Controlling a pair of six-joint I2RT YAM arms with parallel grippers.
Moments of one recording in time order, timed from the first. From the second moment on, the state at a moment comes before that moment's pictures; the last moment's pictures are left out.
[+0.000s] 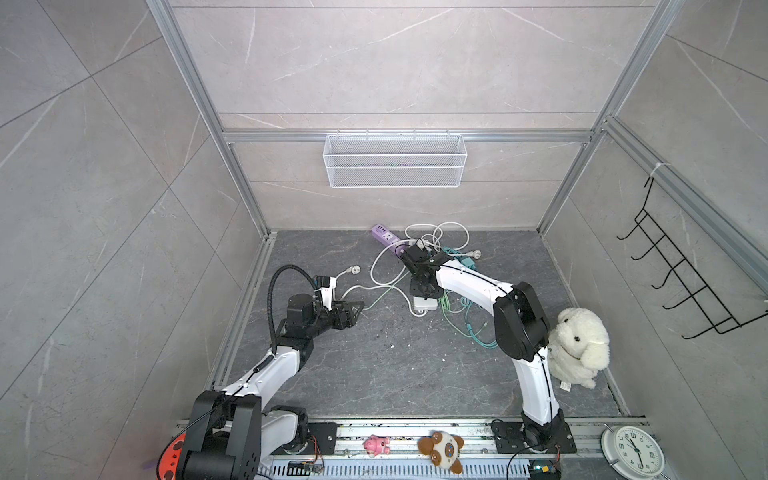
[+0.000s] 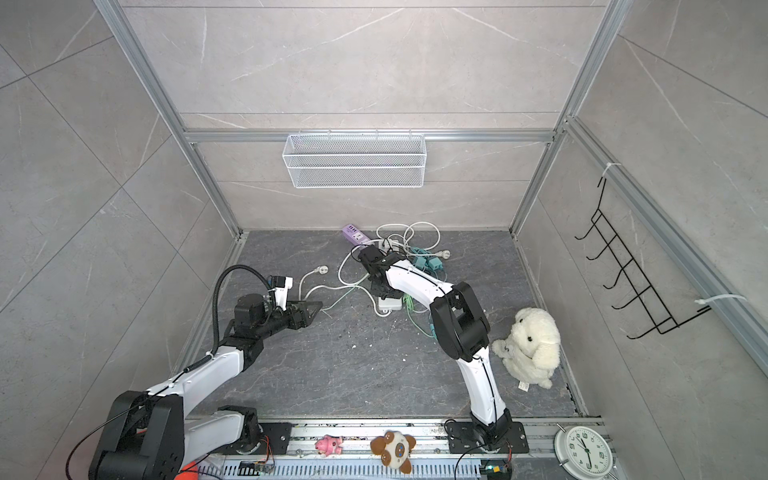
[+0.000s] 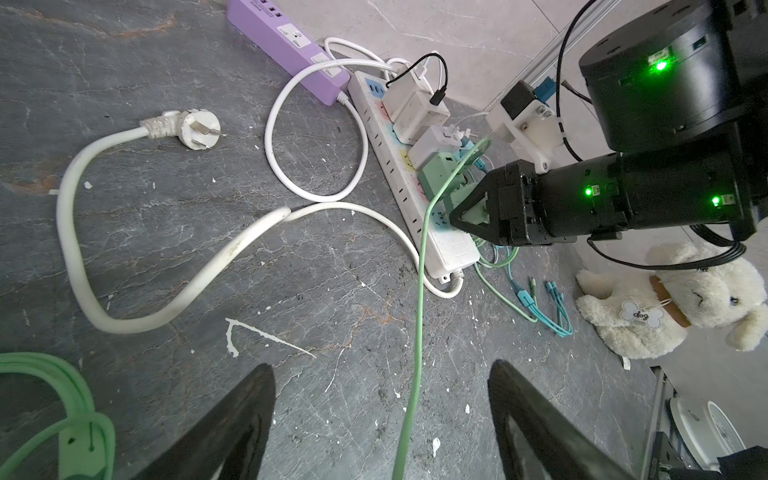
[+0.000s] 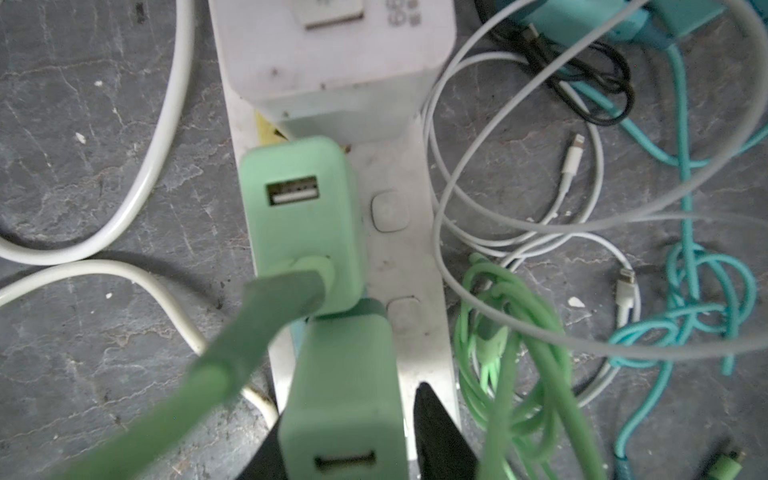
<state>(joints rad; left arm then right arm) -0.15 1.17 0.44 0.28 0.58 -0.34 0.63 2.17 1.77 -0.90 0.29 0.70</state>
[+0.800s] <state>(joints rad) -0.15 1.17 0.44 0.28 0.58 -0.34 0.61 2.19 1.83 -1.02 0.25 0.65</state>
